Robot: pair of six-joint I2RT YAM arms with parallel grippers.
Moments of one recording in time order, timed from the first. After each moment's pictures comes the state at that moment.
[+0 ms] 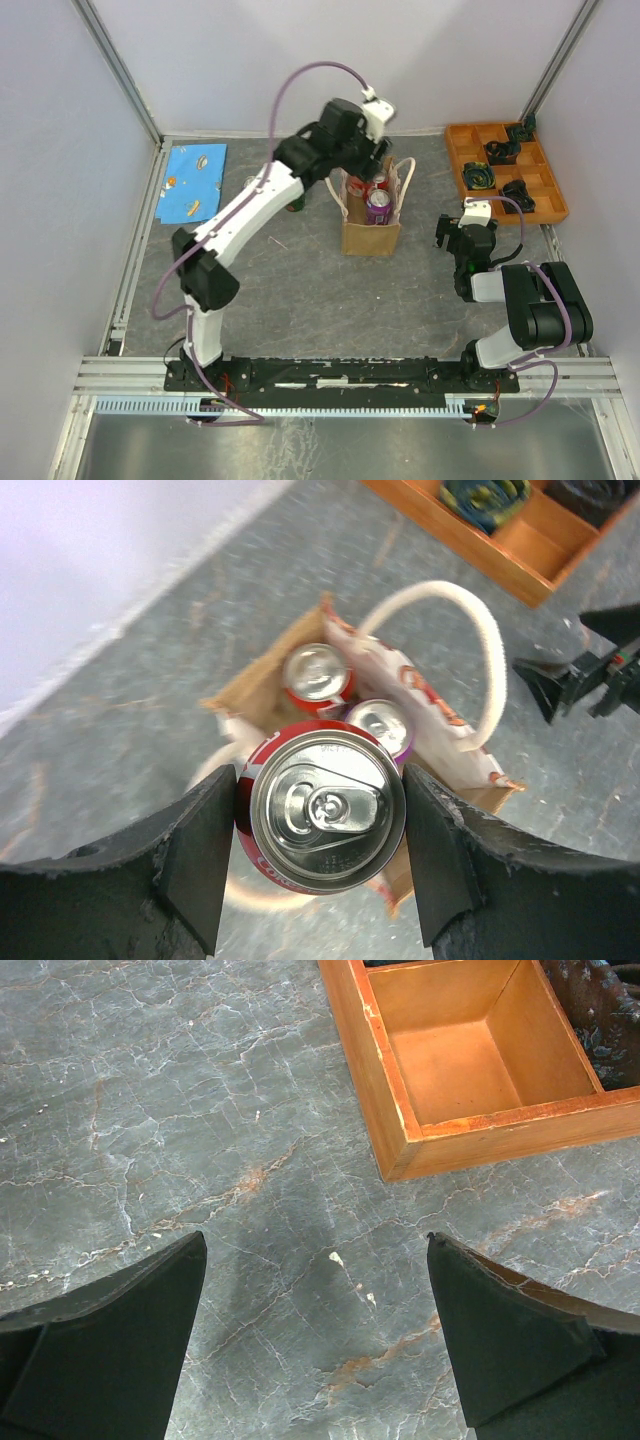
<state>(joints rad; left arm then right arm) -0.74 1.96 2.13 -0.68 0.01 0.09 0.05 1.52 0.33 0.85 0.24 0.02</state>
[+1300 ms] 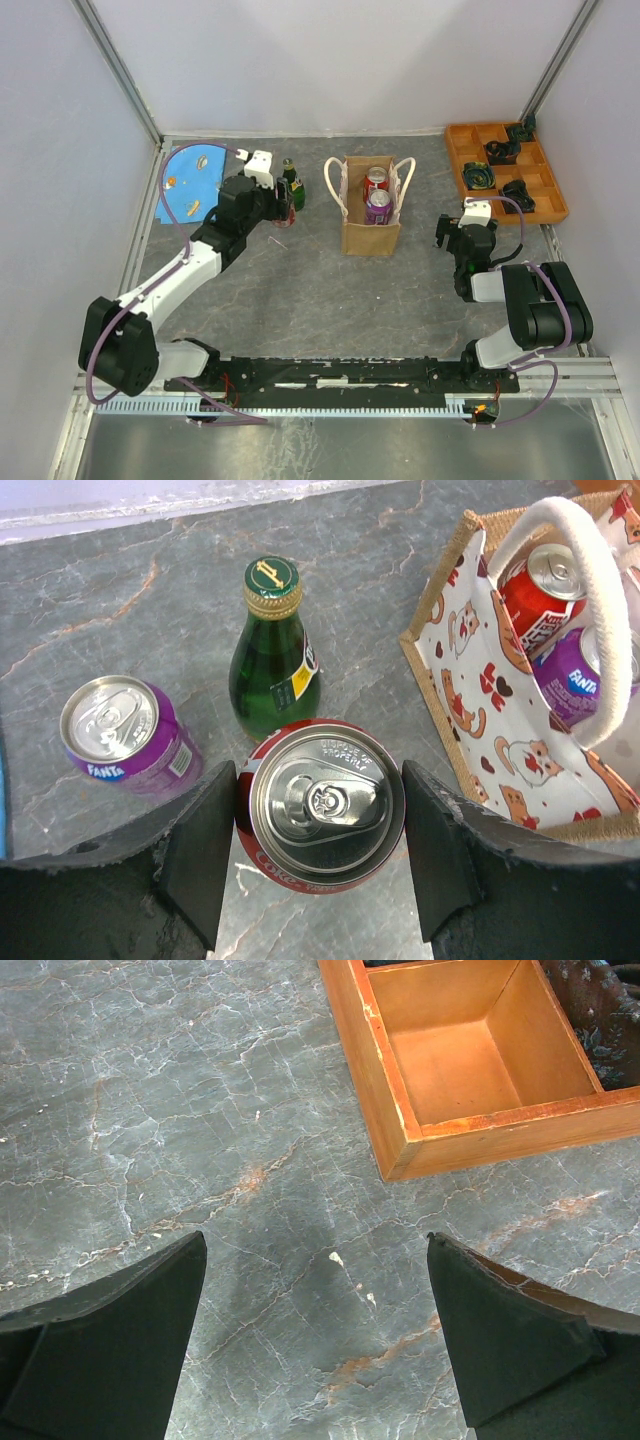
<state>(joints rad) -0.44 1.29 0.87 0.11 -0.08 -0.12 0.05 1.52 0.33 0.85 0.24 0.02</state>
